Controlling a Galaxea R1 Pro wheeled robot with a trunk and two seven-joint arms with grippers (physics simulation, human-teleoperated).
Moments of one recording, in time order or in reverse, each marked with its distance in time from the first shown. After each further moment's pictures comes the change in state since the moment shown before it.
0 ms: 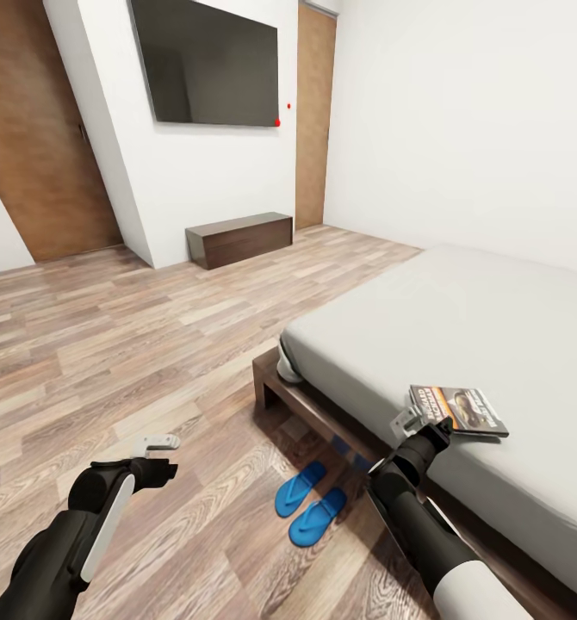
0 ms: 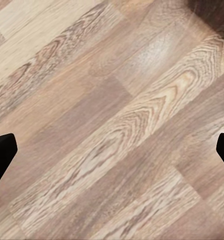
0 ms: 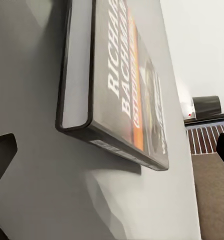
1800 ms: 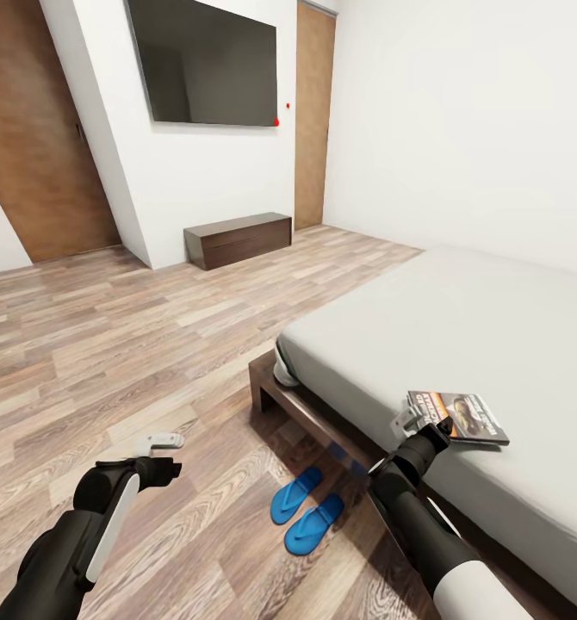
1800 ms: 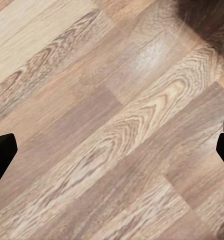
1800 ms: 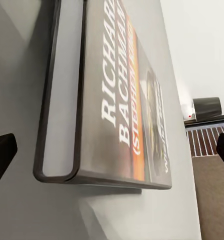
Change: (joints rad) left arm 0.001 -0.020 -0.005 -0.011 -0.001 0.001 0.015; right arm 0.000 0.000 0.000 0.001 0.001 0.000 0.000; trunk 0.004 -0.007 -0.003
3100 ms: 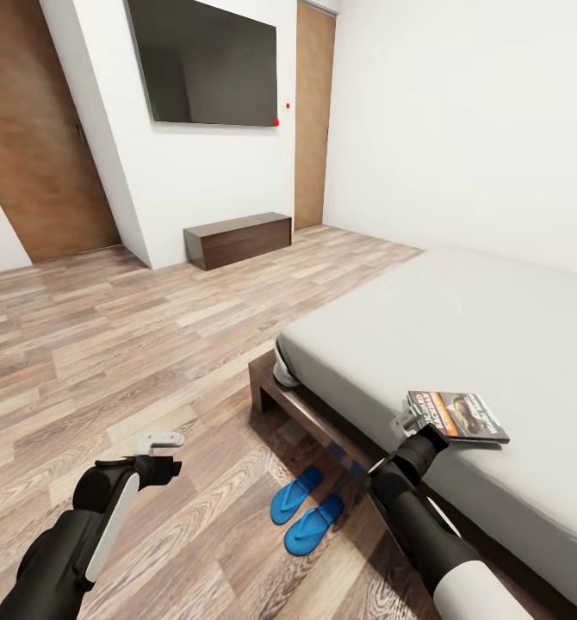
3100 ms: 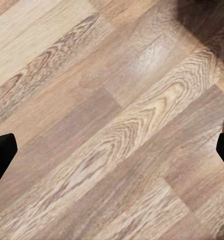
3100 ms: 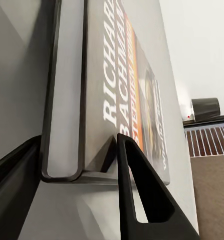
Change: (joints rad) left arm 0.000 0.000 0.000 -0.011 0.000 0.000 0.000; right arm 0.000 0.000 0.000 0.000 0.008 0.004 0.002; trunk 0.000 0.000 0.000
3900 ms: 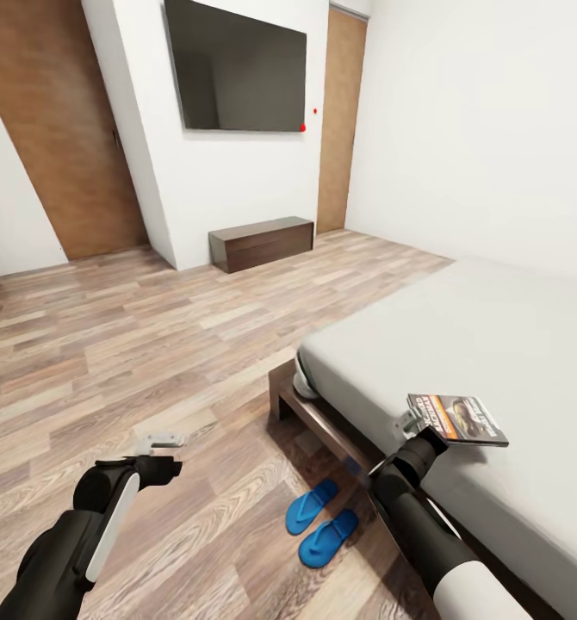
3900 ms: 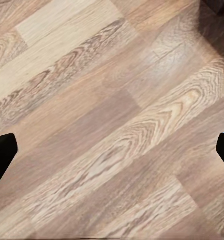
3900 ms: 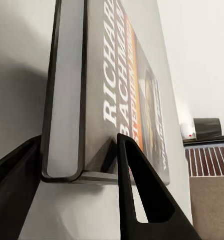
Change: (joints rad) left arm 0.000 0.000 -0.001 0.000 0.002 0.000 0.000; right arm 0.000 0.000 0.000 0.017 -0.009 -0.004 0.001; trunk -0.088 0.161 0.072
